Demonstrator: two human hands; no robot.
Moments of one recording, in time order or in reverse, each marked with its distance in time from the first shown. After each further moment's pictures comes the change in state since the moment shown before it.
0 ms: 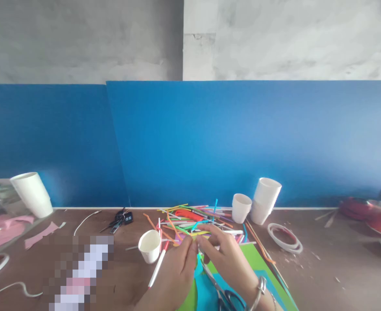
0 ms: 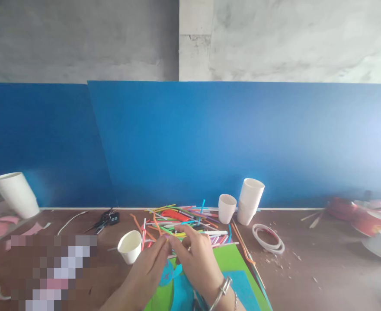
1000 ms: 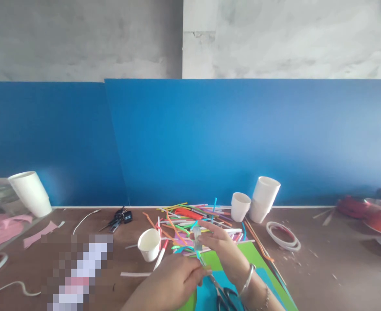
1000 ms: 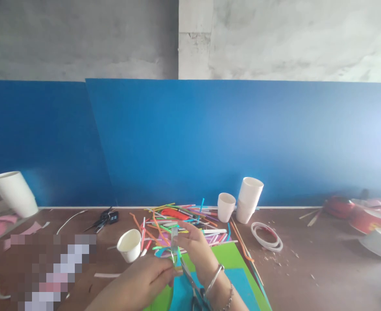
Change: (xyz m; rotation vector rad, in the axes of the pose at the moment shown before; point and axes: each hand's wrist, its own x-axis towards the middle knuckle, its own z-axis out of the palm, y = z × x) left_hand -0.004 0.014 -0.021 0.295 -0.417 0.100; right_hand 0.013 0.014 0.008 0.655 -0.045 0.316
